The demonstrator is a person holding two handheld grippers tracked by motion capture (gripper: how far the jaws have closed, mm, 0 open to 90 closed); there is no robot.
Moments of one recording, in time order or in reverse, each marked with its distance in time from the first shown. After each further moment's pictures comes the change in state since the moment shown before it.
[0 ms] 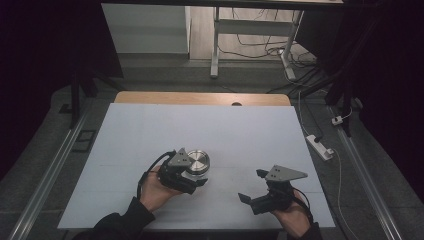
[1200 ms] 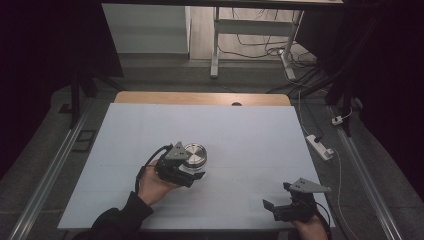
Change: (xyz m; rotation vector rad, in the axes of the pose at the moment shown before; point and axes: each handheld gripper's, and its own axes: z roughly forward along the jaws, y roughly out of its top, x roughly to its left) left arm 0.014 0.005 -0.006 -0.009 0.026 -0.007; right arm -0.033 -0.069 -0.035 0.058 -0.179 0.170
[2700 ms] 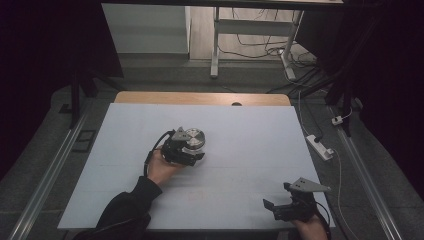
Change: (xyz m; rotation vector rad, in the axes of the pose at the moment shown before) left arm 0.060 0.000 0.045 0.008 0.086 -0.073; right arm -0.003 -0.001 0.001 0.010 -0.010 0.004
